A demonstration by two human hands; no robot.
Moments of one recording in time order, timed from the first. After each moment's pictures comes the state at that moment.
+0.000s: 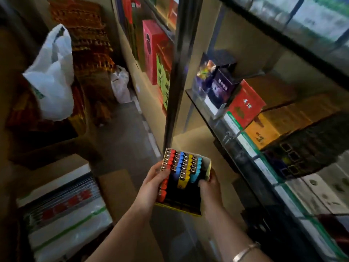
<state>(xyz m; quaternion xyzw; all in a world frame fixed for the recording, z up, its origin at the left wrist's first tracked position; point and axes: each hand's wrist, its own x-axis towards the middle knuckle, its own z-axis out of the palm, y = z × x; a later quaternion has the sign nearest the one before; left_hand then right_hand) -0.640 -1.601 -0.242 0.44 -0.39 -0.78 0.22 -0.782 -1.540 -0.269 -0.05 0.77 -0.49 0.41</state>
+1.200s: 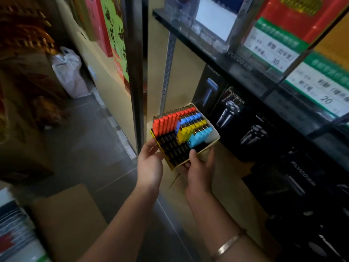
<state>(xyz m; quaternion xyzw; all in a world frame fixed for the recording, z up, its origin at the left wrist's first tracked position) -0.761 -1.670 -0.409 0.45 -0.41 -0.72 0.33 -0.830 -1.611 -0.403 0.07 0.65 -0.70 0.28</state>
